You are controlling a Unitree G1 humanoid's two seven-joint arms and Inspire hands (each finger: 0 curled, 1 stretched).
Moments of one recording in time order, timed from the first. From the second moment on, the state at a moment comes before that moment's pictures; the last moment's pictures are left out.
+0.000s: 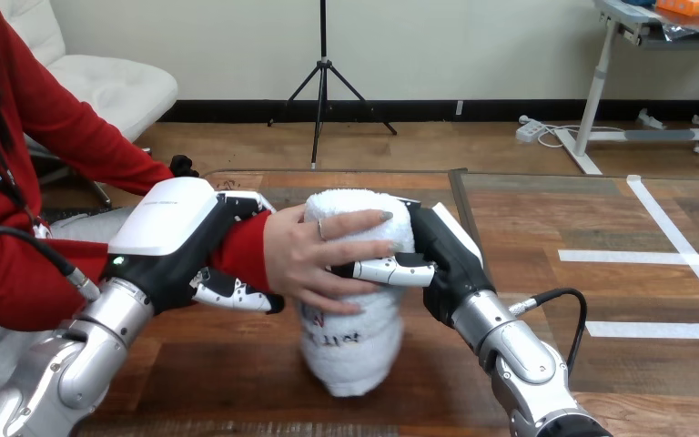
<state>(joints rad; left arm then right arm) -0.34 0.58 -0.22 0.52 0.64 -0.53 0.15 -0.66 -0.02 -0.05 1.30 -0.03 -0.68 0.32</state>
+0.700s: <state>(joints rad) -0.34 0.58 -0.22 0.49 0.64 -0.51 0.13 -0.66 -0.03 -0.05 1.30 -0.04 -0.68 0.35</state>
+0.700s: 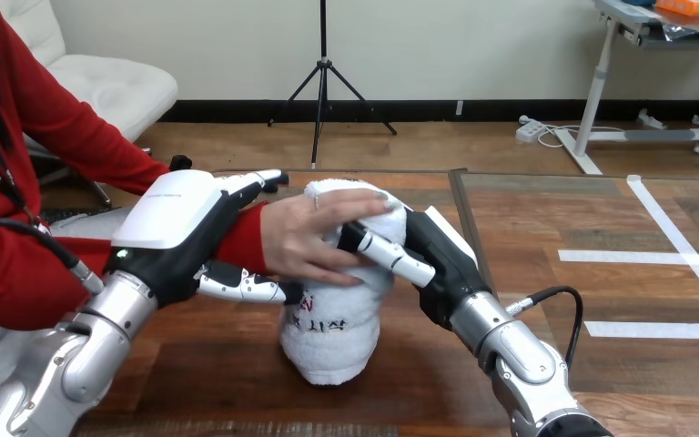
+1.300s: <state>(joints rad) -0.34 0.57 -0.22 0.43 0.65 -0.47 0.11 -0.67 -0.03 -0.05 1.30 -0.04 -0.68 0.36</state>
